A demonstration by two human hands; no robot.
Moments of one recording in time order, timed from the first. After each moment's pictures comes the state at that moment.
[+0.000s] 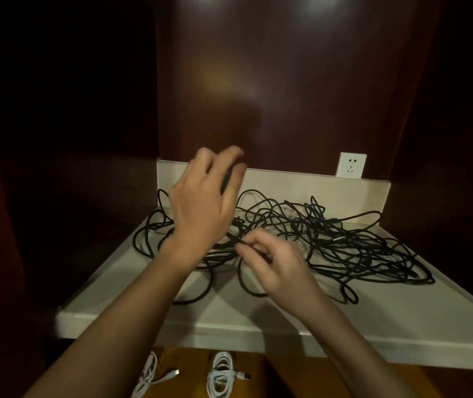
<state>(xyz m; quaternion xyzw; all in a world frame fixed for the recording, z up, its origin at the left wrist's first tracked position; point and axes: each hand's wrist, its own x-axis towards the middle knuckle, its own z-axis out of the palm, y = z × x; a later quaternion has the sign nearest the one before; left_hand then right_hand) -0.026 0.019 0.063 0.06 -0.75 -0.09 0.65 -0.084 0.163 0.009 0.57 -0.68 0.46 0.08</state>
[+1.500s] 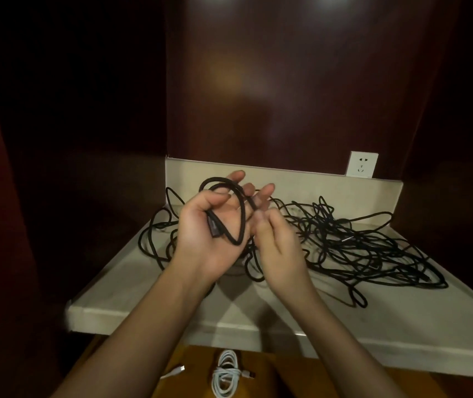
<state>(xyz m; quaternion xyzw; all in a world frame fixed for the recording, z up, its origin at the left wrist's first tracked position) -0.004 0.050 0.060 -0.14 -0.29 -0.92 0.22 -0.083 0.134 0.014 0.48 -0.63 0.61 0.10</state>
